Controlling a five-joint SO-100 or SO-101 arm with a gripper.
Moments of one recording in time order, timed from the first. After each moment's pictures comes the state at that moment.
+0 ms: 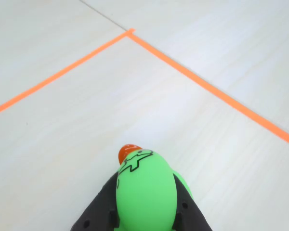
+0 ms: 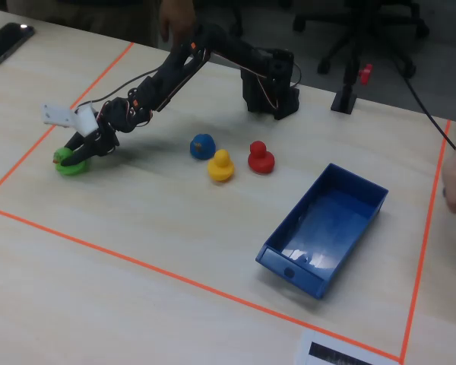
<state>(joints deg) 47.4 44.2 76.6 -14.1 -84.6</state>
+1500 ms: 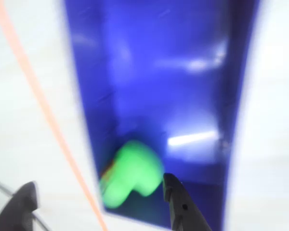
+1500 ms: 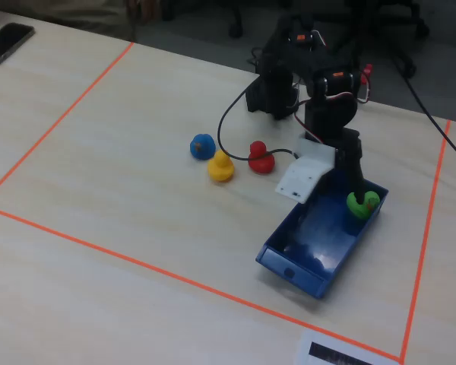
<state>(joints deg) -30.8 70.1 58.0 76.2 -30.7</state>
